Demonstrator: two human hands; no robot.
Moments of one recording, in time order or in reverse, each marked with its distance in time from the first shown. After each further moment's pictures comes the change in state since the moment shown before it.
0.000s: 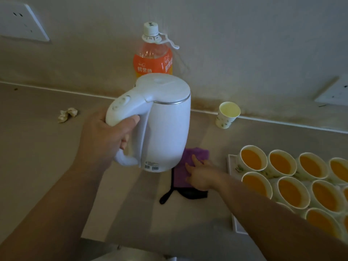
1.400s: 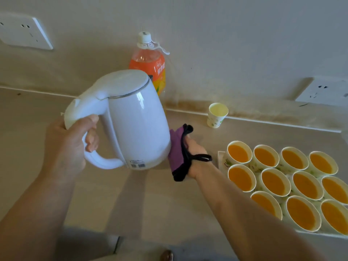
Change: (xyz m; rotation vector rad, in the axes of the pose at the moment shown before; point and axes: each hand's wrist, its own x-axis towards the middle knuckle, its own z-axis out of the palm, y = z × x) left_hand -0.020 -0.008 -0.042 -0.282 0.113 -0.039; right_hand -0.035 -0.031 -0.025 1.361 0.483 0.003
